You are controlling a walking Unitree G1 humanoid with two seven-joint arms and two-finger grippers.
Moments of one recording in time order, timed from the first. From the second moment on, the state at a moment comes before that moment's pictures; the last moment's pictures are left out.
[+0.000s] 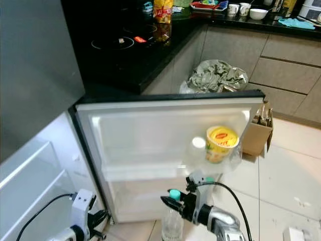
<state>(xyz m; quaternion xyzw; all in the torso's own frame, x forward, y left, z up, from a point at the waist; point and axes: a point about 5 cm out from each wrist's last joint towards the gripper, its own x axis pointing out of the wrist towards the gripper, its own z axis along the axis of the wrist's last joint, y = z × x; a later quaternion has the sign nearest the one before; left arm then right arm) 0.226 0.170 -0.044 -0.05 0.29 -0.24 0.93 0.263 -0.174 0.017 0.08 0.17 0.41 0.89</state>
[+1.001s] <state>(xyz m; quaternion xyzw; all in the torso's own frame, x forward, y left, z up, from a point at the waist) 0.228 0.168 -0.041 -0.05 0.28 -0.26 0.92 0.282 -0.178 0.061 0.07 0.09 0.45 0.89</state>
